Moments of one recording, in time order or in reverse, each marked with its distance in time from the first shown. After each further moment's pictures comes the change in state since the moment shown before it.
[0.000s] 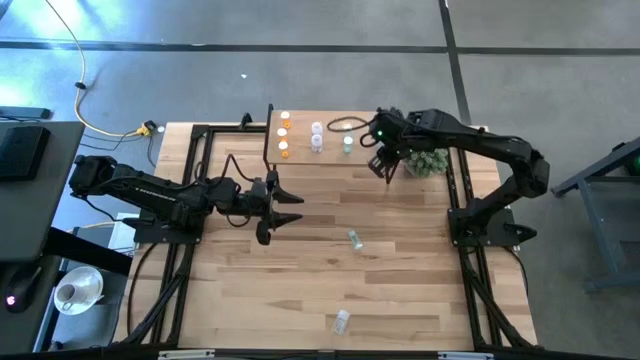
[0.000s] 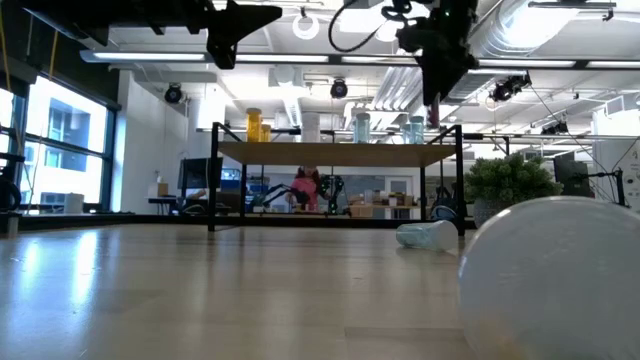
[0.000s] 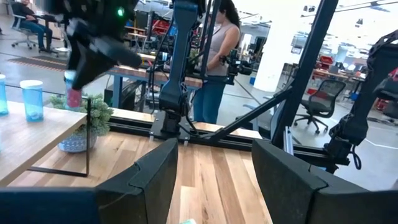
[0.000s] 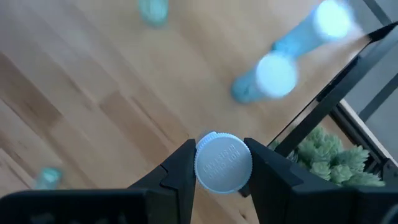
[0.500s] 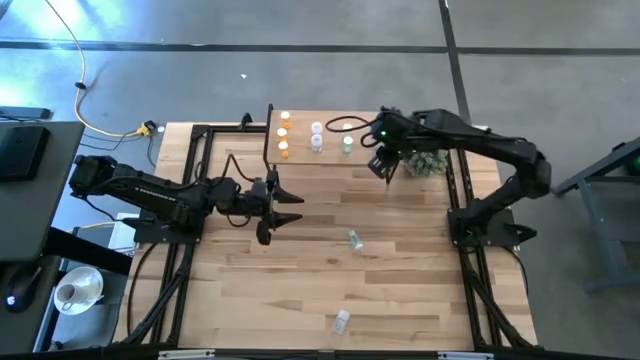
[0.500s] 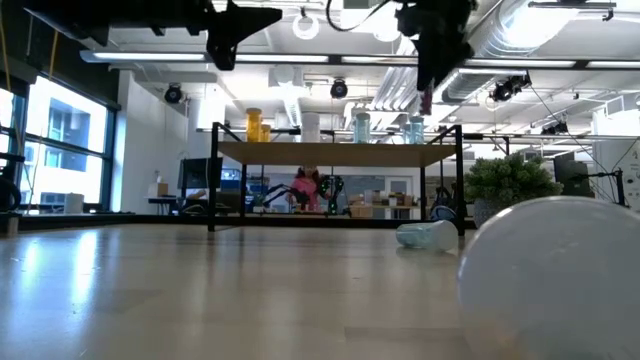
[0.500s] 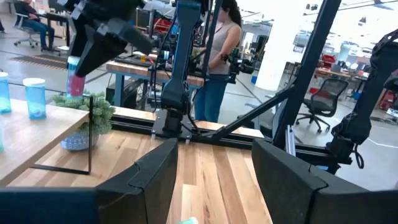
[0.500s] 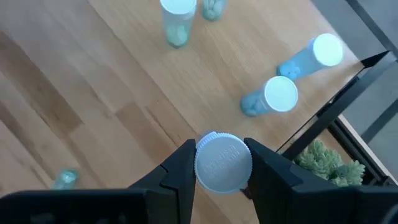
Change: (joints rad) left arm 0.000 0.000 0.000 -0.007 -0.006 0.000; right arm 0.029 -0.019 0.045 0.003 0.004 -0.021
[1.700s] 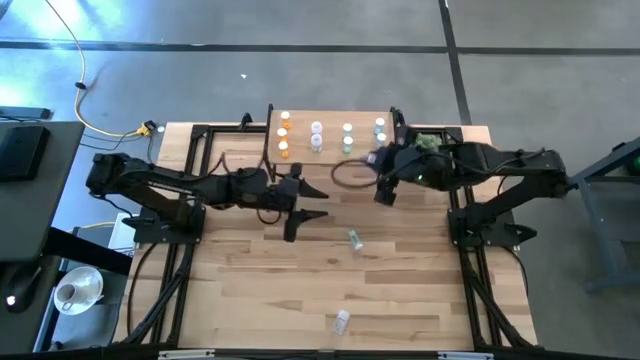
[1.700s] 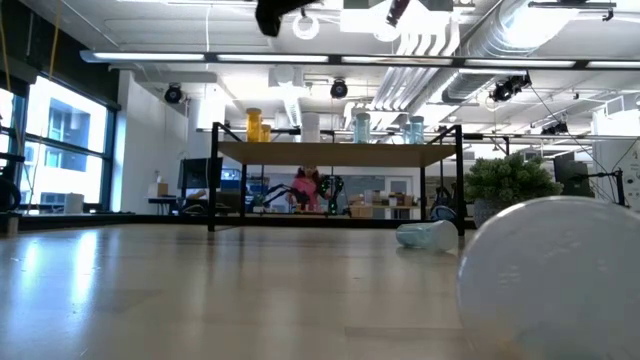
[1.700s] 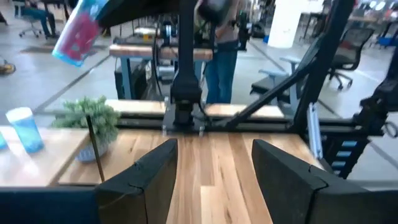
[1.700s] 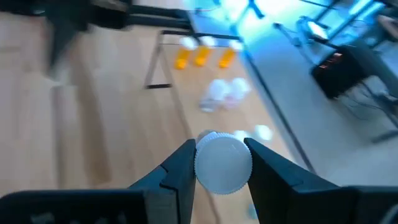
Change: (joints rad) left arm 0.016 0.194 0.404 -0.371 0.007 0.132; right arm 0.421 -0.153 0.000 0.285 0.334 -0.290
